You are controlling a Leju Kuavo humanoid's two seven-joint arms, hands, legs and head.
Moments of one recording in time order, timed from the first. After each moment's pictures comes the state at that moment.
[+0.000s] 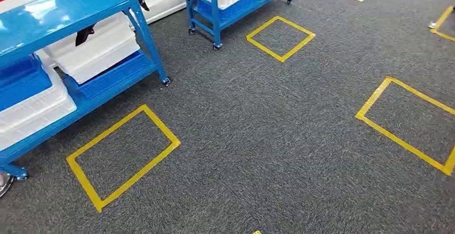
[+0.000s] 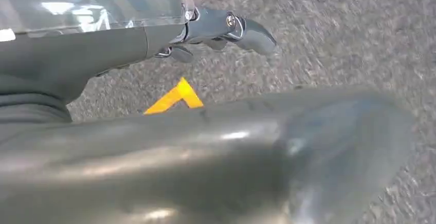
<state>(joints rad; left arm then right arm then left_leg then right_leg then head) -0.06 -0.02 0.44 -0.23 -0.35 0.08 -0.33 -0.01 0.11 -1.08 -0.23 0.80 0.04 0.16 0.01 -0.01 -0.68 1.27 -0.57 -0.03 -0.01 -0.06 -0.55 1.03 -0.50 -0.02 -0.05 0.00</state>
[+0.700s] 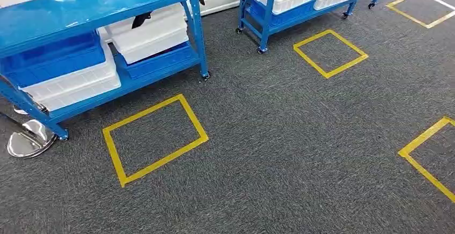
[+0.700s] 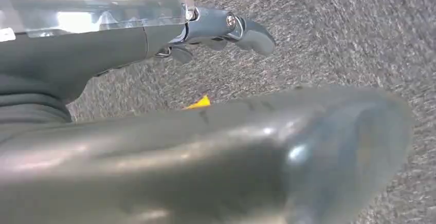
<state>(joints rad) -0.02 0.02 0.54 -0.23 -0.43 0.06 -0.37 -0.01 0.11 -1.08 -0.22 0.79 0.01 0.16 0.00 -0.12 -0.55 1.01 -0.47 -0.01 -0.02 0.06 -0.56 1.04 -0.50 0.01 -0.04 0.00</state>
